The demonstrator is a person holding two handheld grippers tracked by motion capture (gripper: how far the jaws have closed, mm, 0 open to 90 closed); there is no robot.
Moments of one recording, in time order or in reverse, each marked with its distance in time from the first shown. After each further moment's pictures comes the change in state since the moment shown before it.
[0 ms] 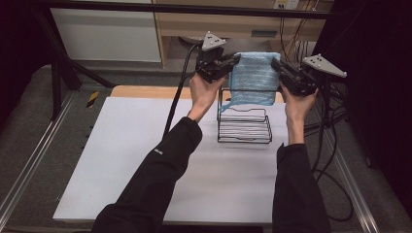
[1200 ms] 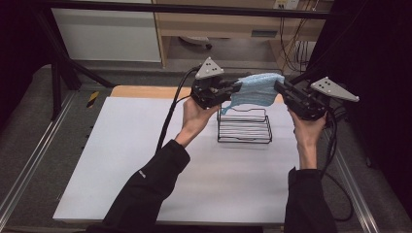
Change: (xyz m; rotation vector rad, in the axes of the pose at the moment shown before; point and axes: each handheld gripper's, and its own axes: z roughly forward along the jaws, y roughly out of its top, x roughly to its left) left arm -0.033 -0.036 -0.042 0.057 -0.166 0.055; right arm 0.013 -0.022 -0.057 0.036 0.099 -0.029
